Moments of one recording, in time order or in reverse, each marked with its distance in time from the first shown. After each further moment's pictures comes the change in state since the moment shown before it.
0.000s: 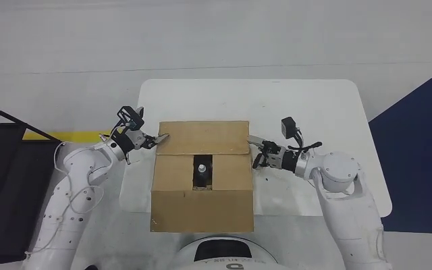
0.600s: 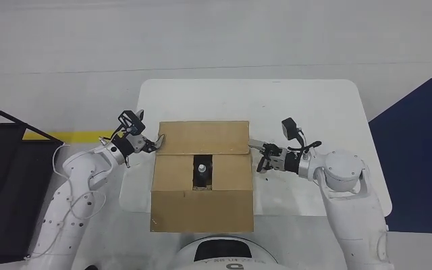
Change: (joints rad) left arm 0.044 -0.001 -0.015 -0.038 0.065 0.004 0.035; right arm -0.009 0.003 0.036 -0.047 -0.111 0.075 0.109
